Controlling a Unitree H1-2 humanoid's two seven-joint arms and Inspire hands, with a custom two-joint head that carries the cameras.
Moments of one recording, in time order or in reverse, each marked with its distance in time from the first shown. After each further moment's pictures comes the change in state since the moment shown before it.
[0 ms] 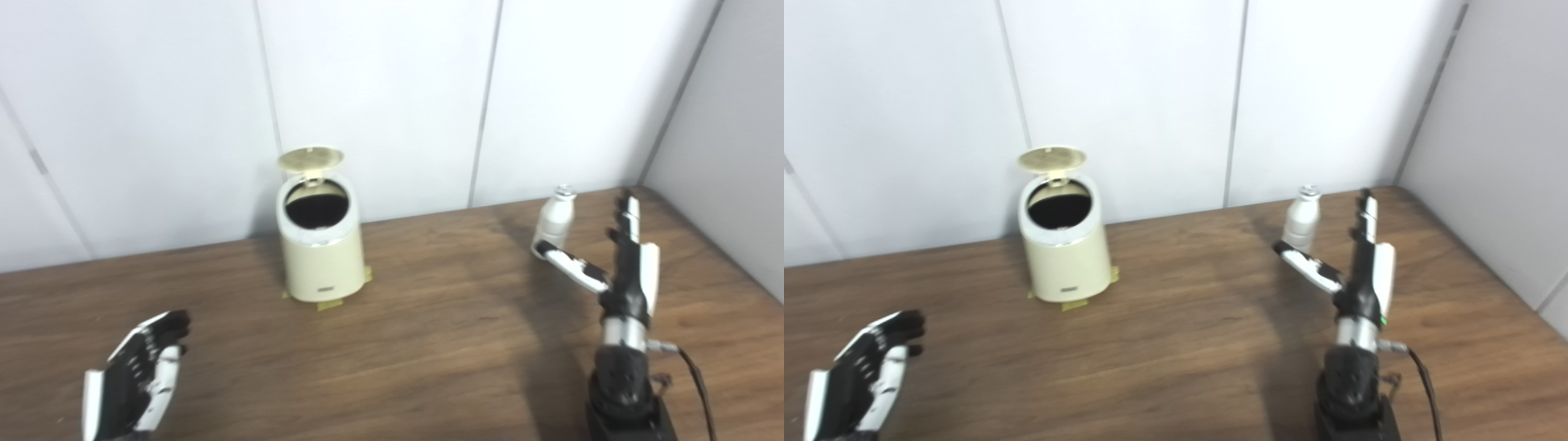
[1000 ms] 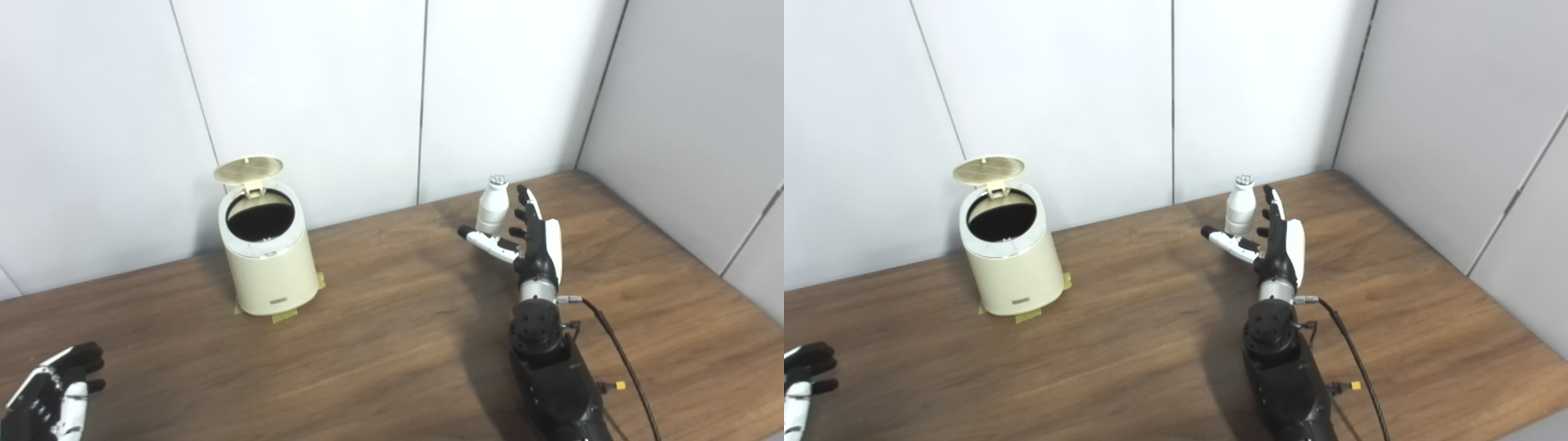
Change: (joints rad) left arm -0.038 0.057 0.045 0.067 -0.089 -0.035 -0.030; right arm -0.120 0.002 0.028 0.182 0.009 0.145 -0.059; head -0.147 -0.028
